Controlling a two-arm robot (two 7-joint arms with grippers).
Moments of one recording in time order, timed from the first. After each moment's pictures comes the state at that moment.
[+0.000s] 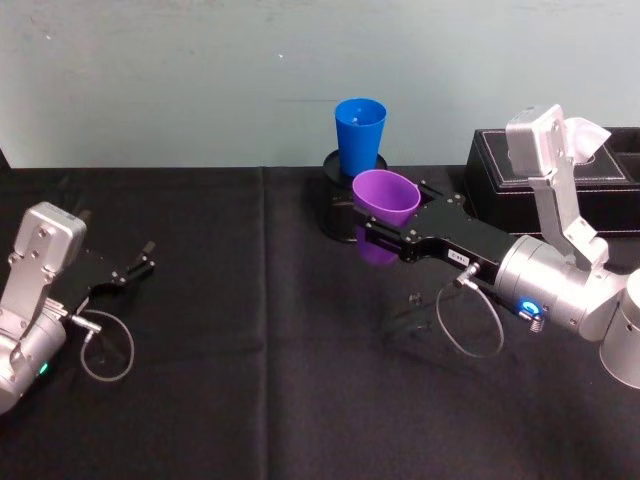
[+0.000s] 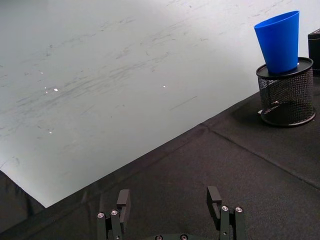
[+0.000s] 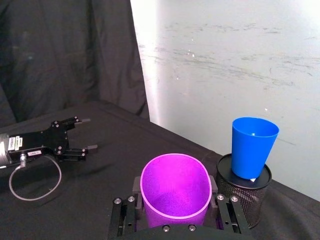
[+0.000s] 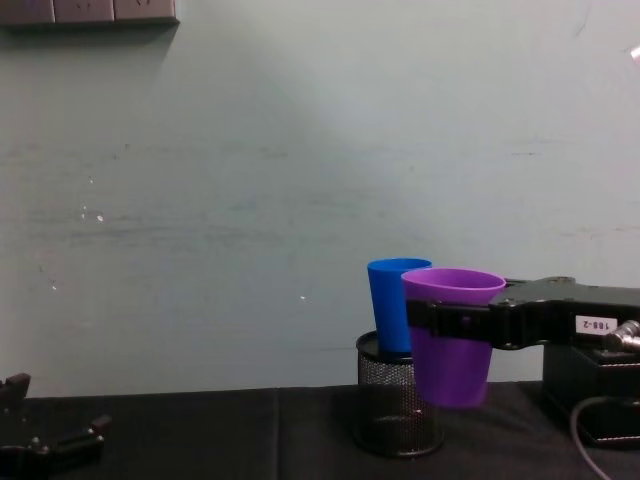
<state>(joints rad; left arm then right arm) -0.20 0.60 0.45 -1.41 -0.25 -0.12 0.03 0.30 0.46 -0.38 -1.59 0.45 0.17 0.45</state>
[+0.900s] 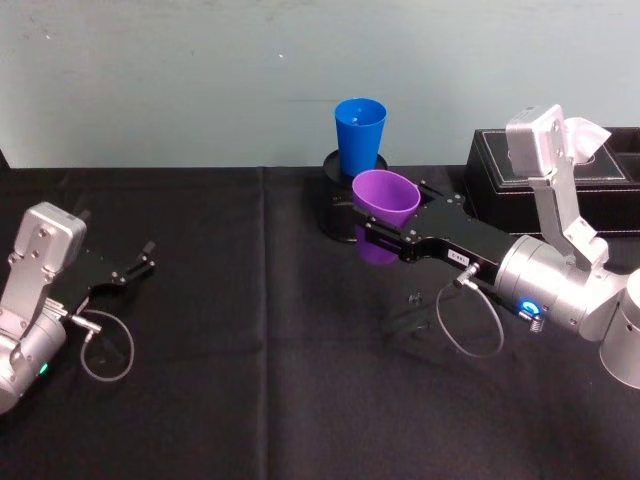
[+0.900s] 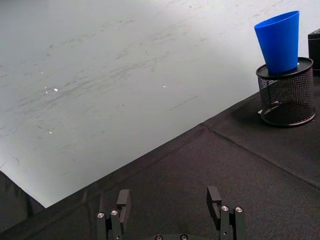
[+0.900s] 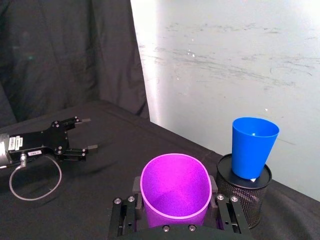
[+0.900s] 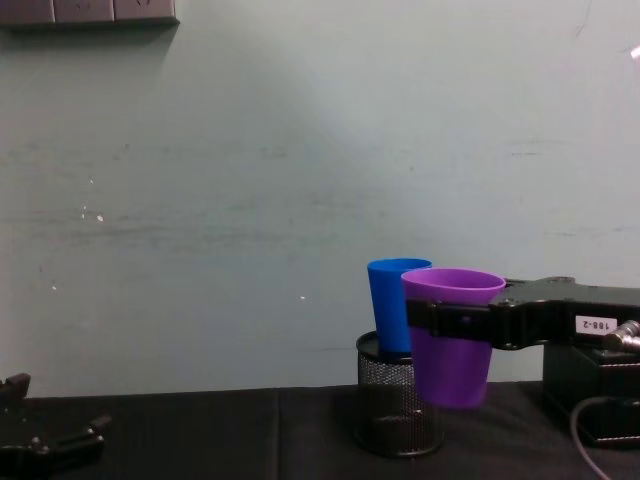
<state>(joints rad) -0.20 0.60 0.45 -1.41 -0.25 -0.12 0.03 0.30 0.46 -0.38 -1.59 0.45 0.17 0.45</state>
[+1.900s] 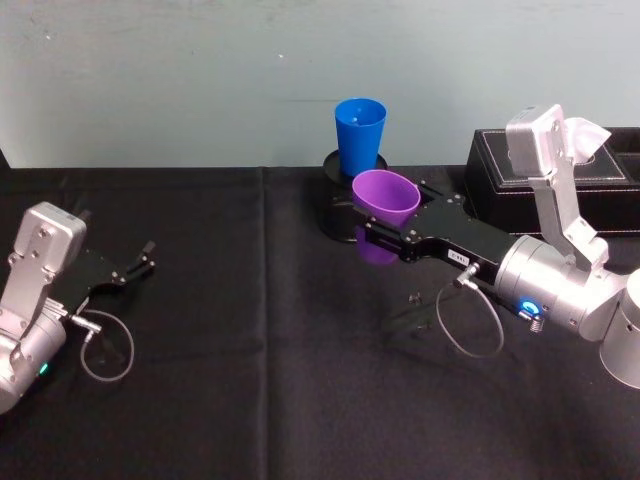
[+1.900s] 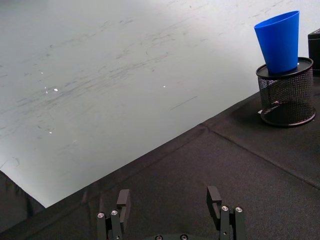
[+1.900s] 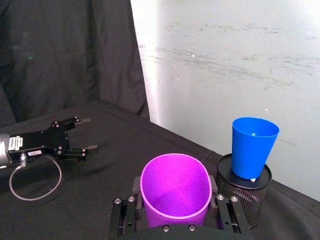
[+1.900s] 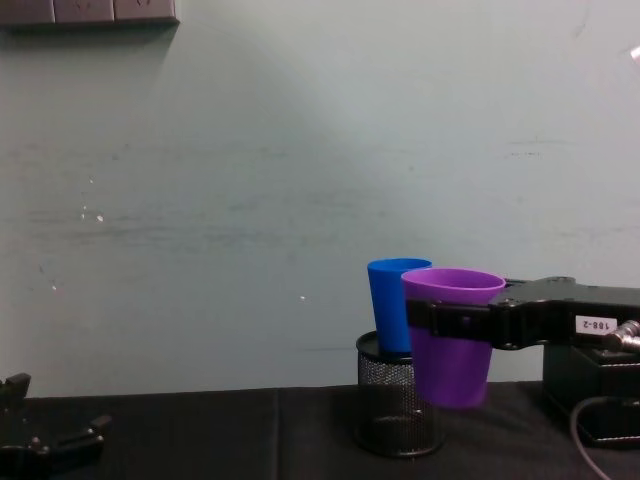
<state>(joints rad) -0.20 0.60 0.45 -1.41 -0.25 -0.12 0.03 0.30 0.46 -0.38 -1.59 0.45 0.17 0.45</state>
